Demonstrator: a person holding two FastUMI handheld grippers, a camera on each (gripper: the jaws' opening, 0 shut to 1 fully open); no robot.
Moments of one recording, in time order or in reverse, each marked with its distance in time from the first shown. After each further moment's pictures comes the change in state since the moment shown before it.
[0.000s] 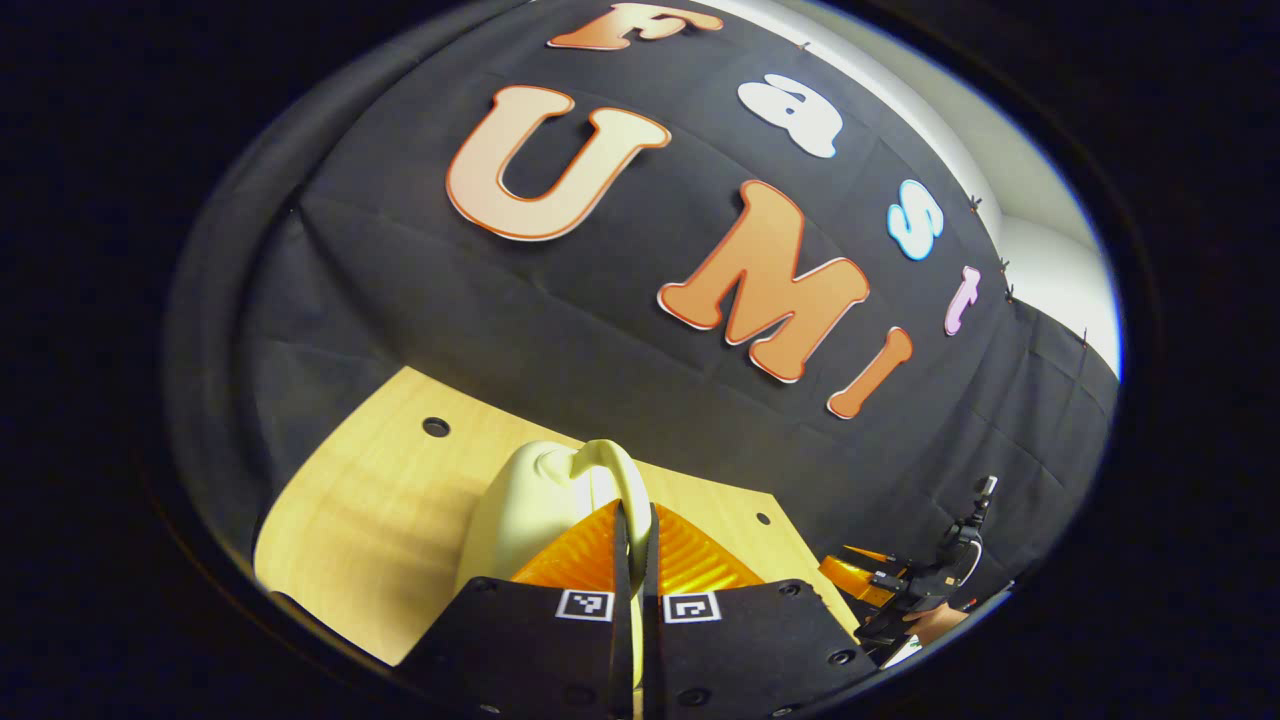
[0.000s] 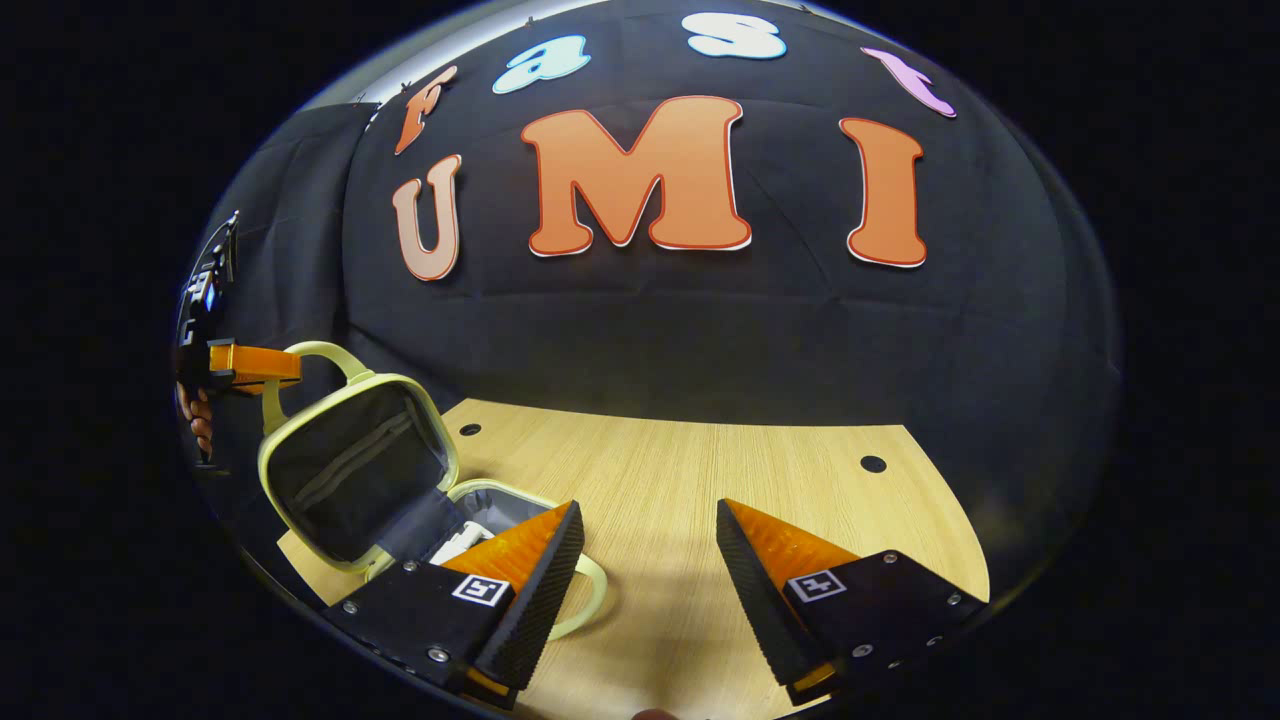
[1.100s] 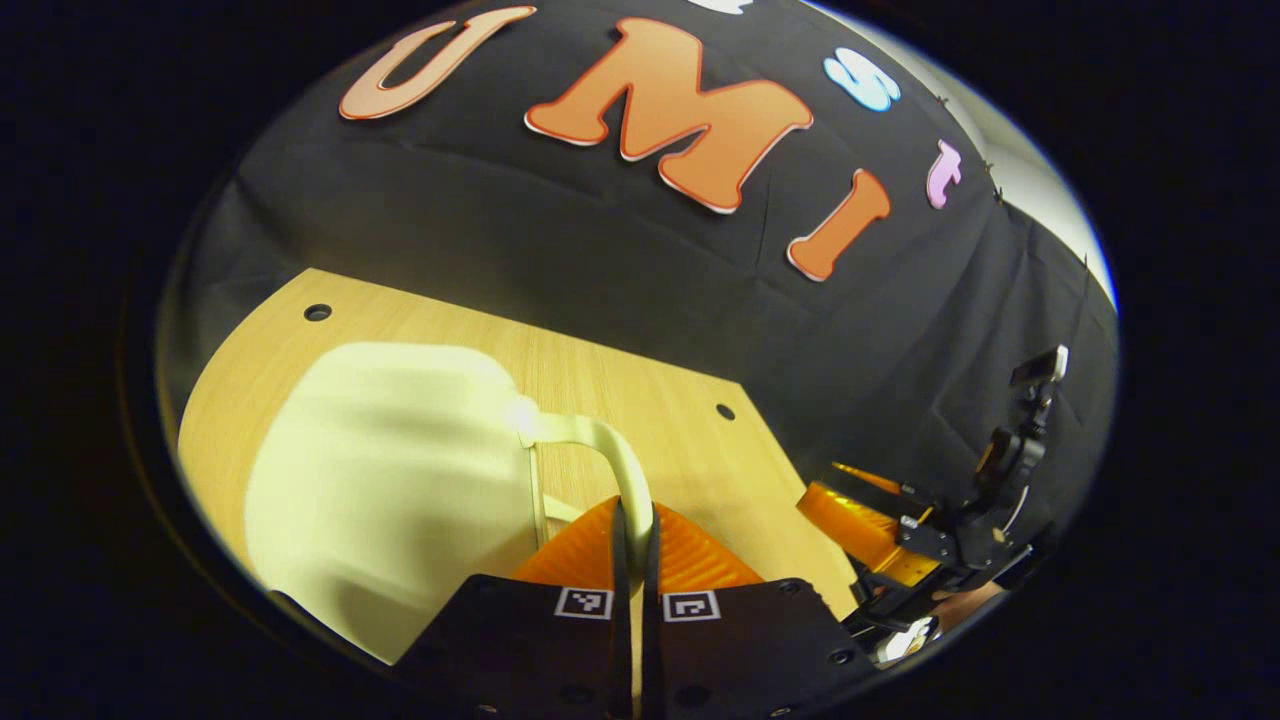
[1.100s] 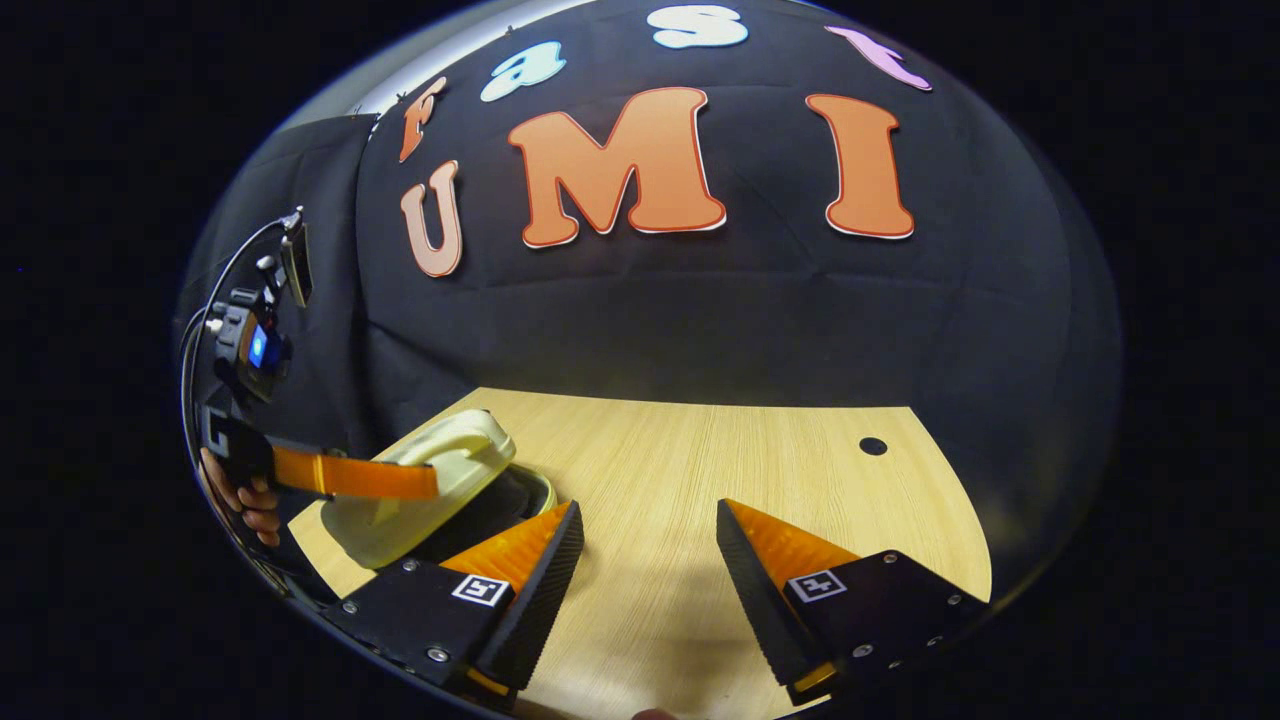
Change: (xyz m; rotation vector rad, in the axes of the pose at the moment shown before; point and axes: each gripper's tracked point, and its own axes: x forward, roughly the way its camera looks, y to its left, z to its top) left arm 0.108 -0.133 -0.211 0.093 0.318 -0.001; right arm -0.012 -0.050 -0.030 0.039 0.026 0.078
